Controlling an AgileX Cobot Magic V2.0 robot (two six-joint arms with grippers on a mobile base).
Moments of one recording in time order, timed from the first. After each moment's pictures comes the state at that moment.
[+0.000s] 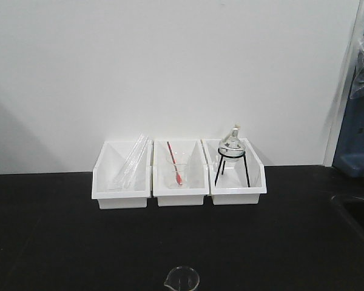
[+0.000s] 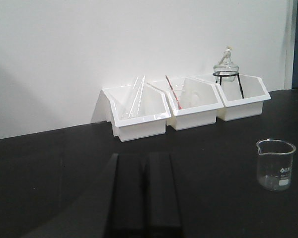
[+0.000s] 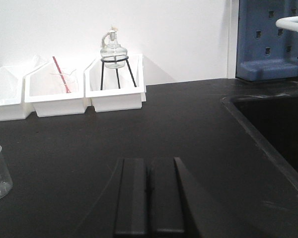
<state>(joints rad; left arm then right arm) -0.25 -0.01 0.03 -0.03 0.01 0.09 0.04 -0.01 0.03 -0.04 0.15 0.07</state>
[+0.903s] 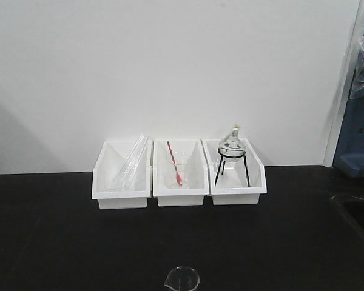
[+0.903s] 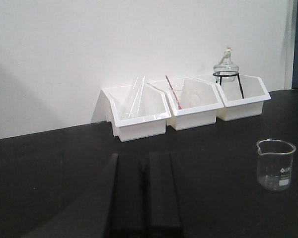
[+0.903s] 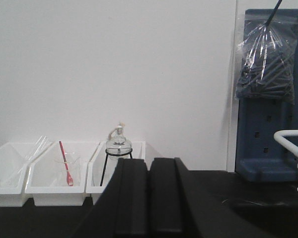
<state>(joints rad) -0.25 -0.01 0.03 -0.03 0.01 0.09 0.04 0.47 -0.44 -0.08 -0.04 0.02</state>
